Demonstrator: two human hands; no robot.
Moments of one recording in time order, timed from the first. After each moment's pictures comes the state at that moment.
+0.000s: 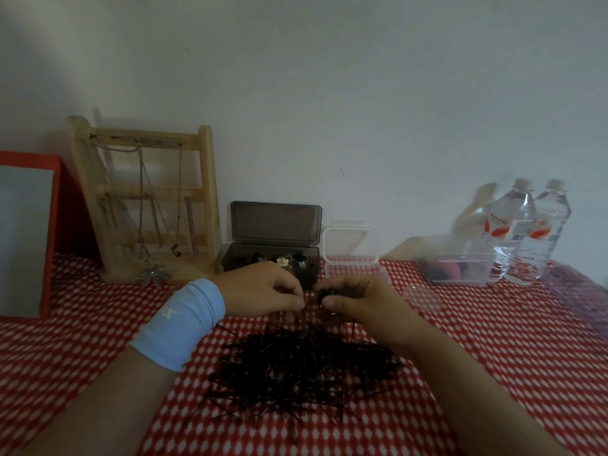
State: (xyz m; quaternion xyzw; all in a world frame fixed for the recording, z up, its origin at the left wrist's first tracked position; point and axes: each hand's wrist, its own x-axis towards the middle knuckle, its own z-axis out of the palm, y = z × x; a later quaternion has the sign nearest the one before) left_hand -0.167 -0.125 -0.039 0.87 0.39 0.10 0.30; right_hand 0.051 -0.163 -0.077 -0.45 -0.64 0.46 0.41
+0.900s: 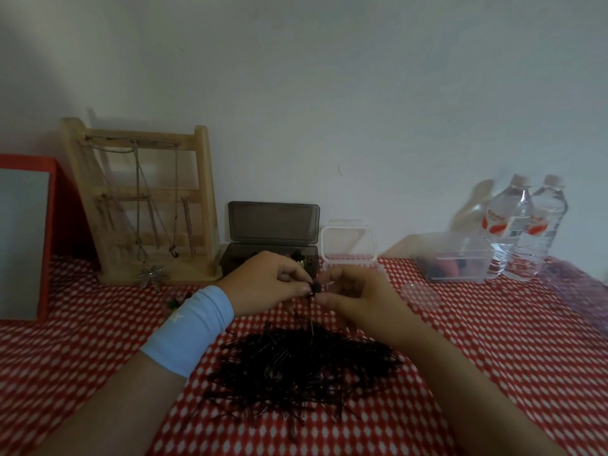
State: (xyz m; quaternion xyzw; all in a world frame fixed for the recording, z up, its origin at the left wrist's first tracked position) left_hand -0.155 -0.121 -0.051 0.81 0.42 0.26 0.31; right_hand 0.050 -0.164 -0.077 -0.45 -0.71 0.34 0.42
